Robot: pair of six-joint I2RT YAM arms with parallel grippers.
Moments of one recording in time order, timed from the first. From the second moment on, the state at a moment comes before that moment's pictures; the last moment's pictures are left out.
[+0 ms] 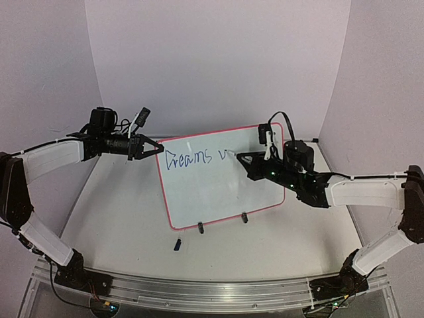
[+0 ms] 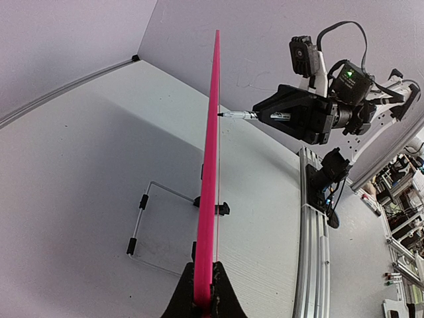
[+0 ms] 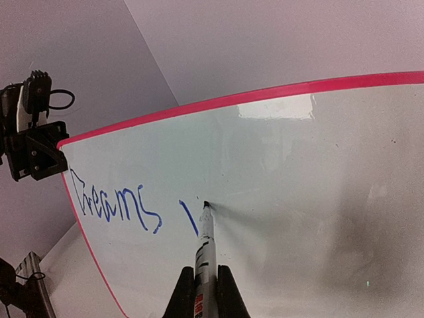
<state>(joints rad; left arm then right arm) -0.31 1.49 1.11 -0.13 1.03 0.03 0.76 1.45 0.84 0.44 0.00 0.38</state>
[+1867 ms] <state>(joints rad) -0.31 1.49 1.11 -0.13 1.03 0.03 0.74 1.31 0.78 0.40 -0.04 0.36</state>
